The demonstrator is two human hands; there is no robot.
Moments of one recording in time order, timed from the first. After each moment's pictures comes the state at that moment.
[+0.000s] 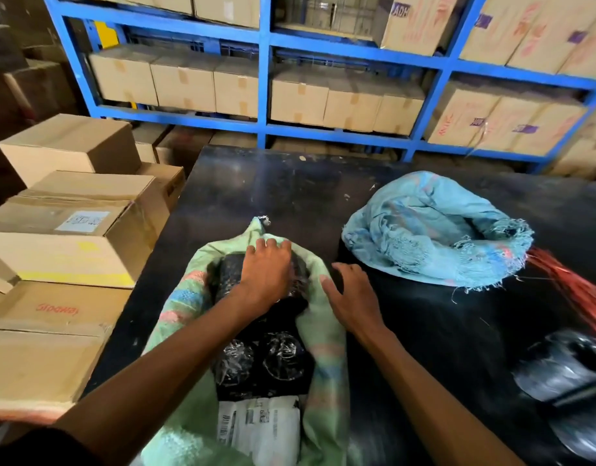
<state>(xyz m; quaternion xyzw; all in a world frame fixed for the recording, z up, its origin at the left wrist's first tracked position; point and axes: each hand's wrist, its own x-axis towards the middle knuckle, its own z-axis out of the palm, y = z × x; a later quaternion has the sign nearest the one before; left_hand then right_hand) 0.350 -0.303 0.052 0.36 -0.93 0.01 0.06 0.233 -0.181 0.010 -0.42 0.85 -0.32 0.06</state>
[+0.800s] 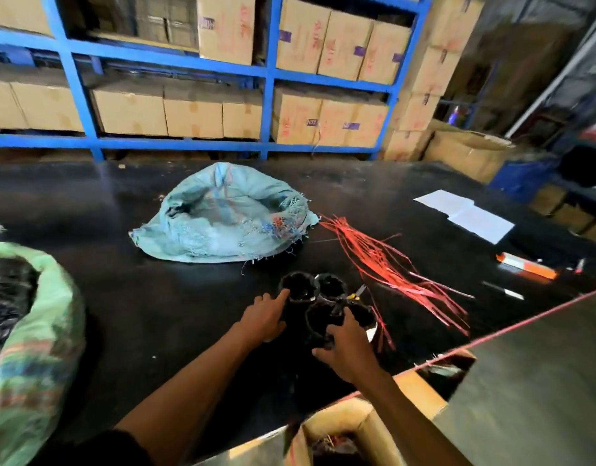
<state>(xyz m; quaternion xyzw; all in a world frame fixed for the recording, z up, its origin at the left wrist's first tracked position) 0.051 0.059 -0.031 0.18 -0.97 -0.16 -0.08 -0.004 0.250 -0.025 -0.33 0.93 -0.13 0.10</state>
